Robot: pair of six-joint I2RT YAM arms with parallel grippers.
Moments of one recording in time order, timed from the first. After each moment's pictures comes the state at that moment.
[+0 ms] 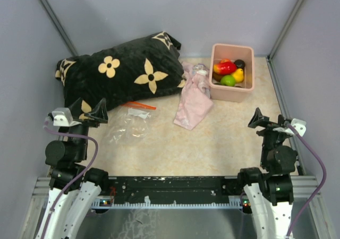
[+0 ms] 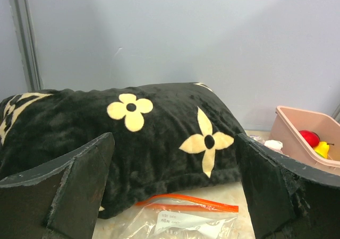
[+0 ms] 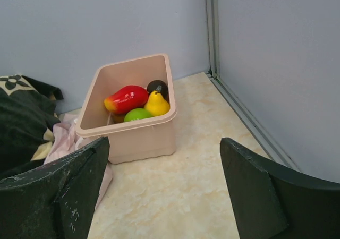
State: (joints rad) left arm -0.30 0.26 0.60 0.02 -0.20 -0.14; right arm 0.07 0.09 0.58 -0.32 0.34 0.13
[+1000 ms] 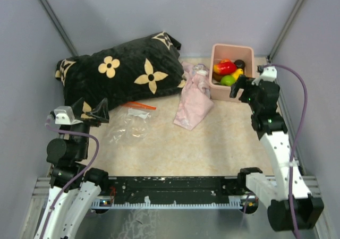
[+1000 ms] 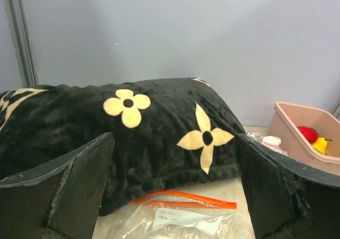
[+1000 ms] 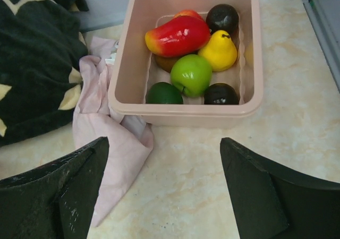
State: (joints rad) left arm -0.31 0.28 0.60 0.02 -0.20 -0.14; right arm 0.06 0.88 0.88 -0.26 0.06 0.23
